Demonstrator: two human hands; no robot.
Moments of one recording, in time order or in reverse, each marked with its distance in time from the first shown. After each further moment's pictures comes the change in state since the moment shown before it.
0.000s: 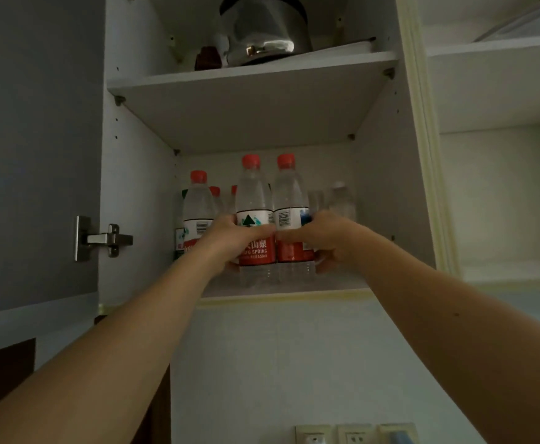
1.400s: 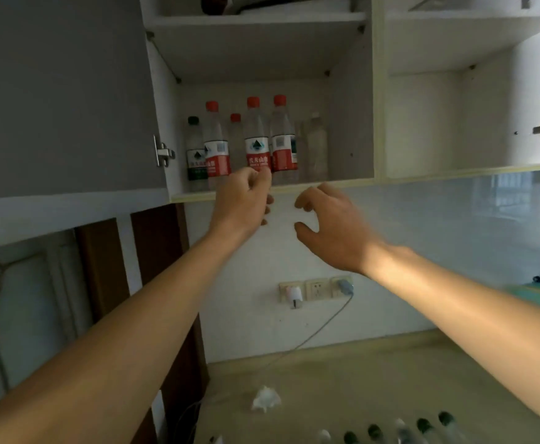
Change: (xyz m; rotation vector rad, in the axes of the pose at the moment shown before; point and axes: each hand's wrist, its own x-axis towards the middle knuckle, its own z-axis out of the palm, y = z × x) left_hand -0.250 0.026 -0.060 0.007 0.000 0.256; right_hand -0.304 -0.015 0.073 -0.540 0.273 -0.386
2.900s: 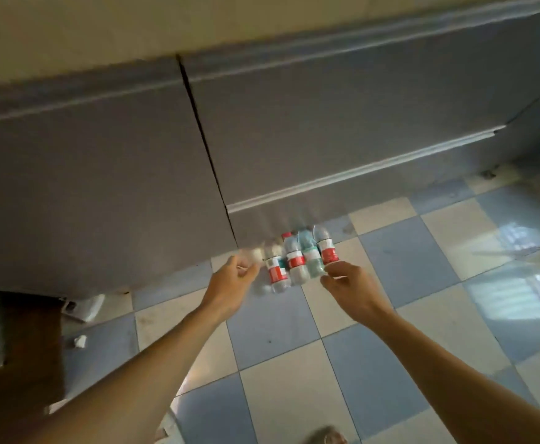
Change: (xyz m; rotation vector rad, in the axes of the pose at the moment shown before) left_hand -0.855 -0.288 0.523 0.100 -0.895 -1.110; right_hand -0.934 0.390 0.221 0.304 -0.772 1.325
